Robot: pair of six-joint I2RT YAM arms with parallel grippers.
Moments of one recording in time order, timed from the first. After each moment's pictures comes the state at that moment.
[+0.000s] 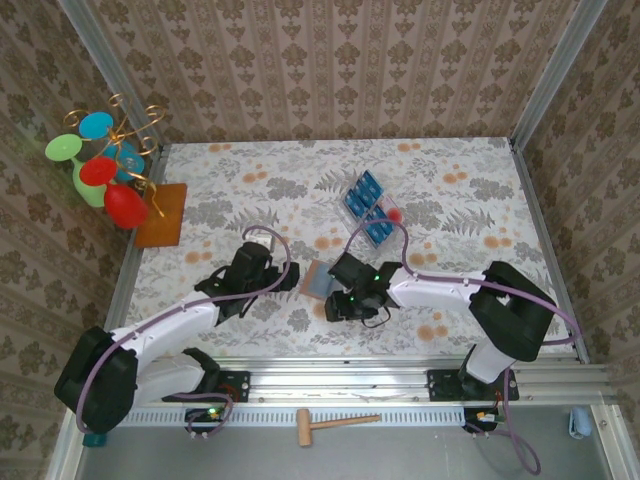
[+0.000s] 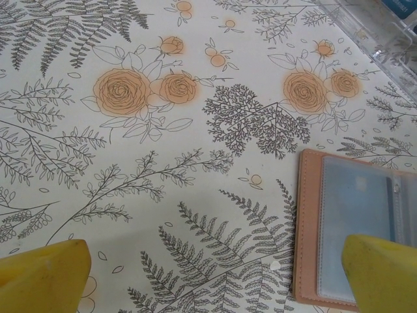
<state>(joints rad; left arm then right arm) -0.67 1.11 0.49 -0.14 -0.16 -0.43 0.90 1.61 0.88 -0.46 -0.14 0.78</state>
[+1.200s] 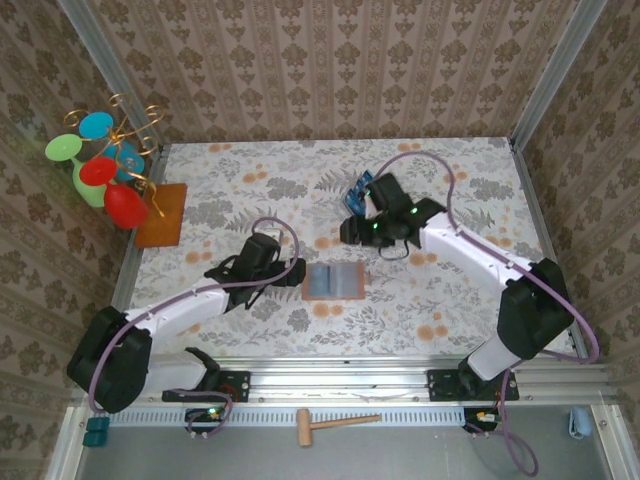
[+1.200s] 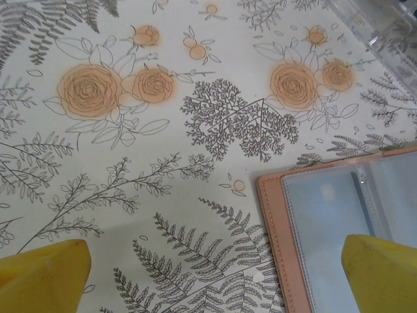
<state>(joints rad) -0.67 1.24 0.59 -0.17 -0.11 -0.43 0.52 1.57 1.28 -0.66 -0.19 0.54</state>
